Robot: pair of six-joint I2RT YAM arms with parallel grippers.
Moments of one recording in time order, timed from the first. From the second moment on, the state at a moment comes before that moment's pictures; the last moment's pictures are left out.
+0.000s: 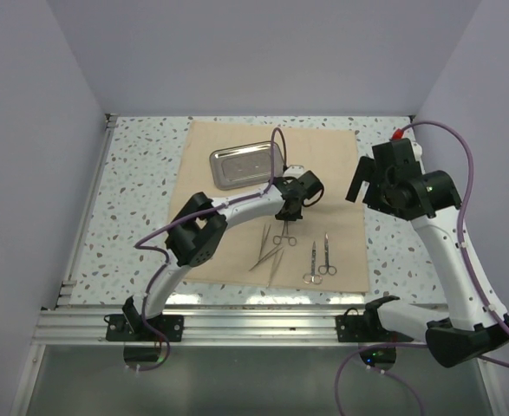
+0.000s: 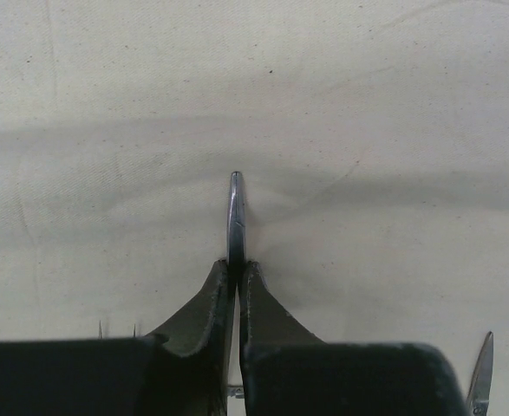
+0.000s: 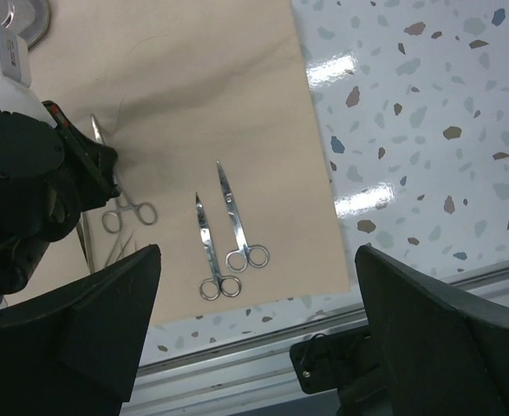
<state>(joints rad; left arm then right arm) -0.92 2.31 1.88 -0.73 -0.38 -0.79 0.30 1.16 1.47 -1.28 0.34 0.59</state>
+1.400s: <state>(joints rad) -1.19 2.19 1.79 -0.72 -0.40 -1.06 0.35 1.00 1.41 -1.32 0.49 0.60</state>
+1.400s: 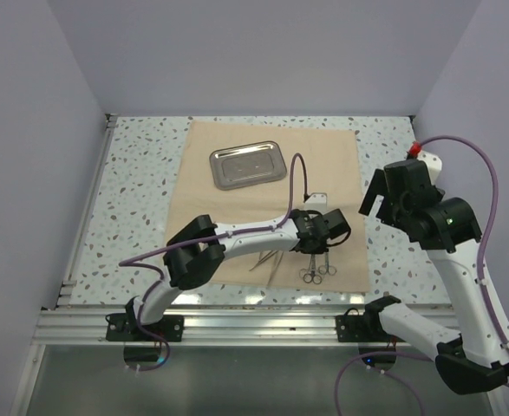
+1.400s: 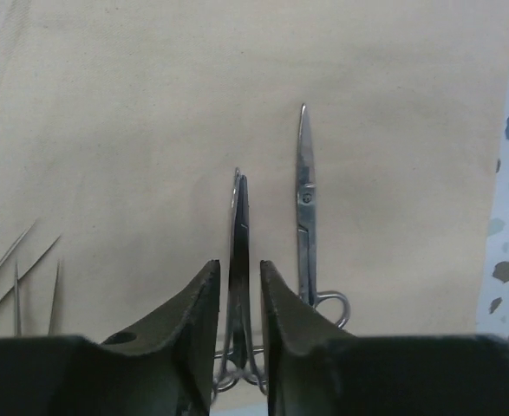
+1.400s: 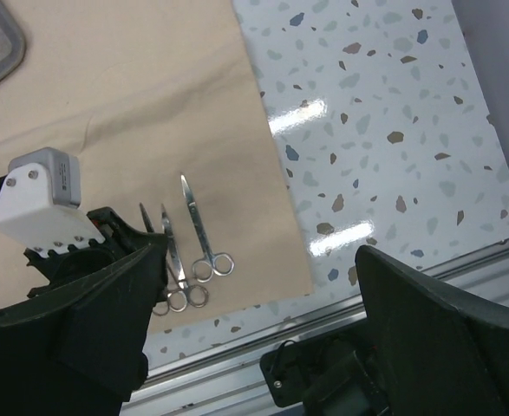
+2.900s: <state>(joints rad) -0.56 0.96 0.70 -0.01 -0.61 -0.07 0.35 0.96 1.30 -0.97 0.21 0.44</state>
